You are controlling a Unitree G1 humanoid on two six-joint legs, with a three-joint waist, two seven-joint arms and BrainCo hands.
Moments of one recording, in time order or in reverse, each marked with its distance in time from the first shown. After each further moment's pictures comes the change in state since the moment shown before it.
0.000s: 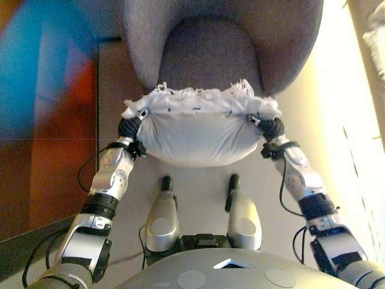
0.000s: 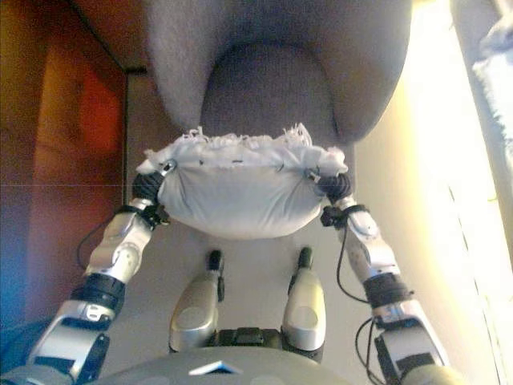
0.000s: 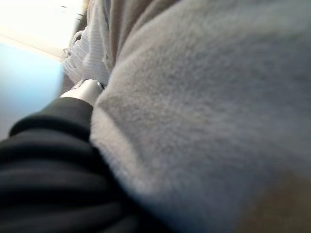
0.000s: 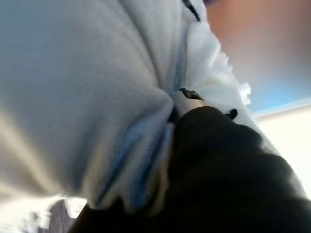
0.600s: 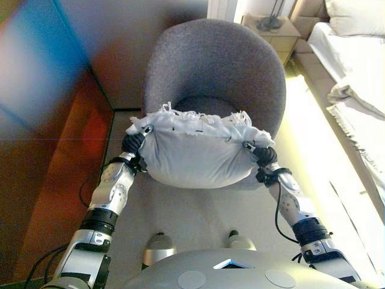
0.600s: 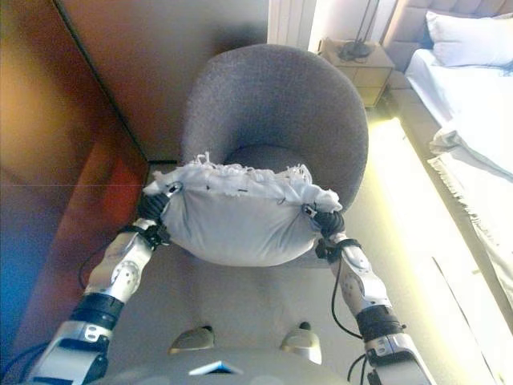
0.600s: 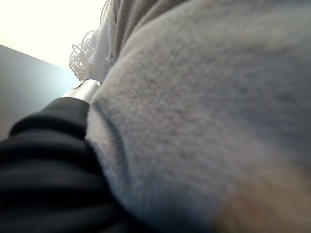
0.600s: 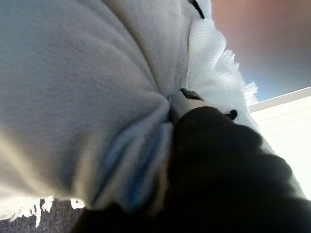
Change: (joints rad) left arm 0.034 -0.006 0.001 -0.010 0.020 0.045 -0.041; right arm 0.081 0.007 0.010 0.002 -0.018 0.007 -0.005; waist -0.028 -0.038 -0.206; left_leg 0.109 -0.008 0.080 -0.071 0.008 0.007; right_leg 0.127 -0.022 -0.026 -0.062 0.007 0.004
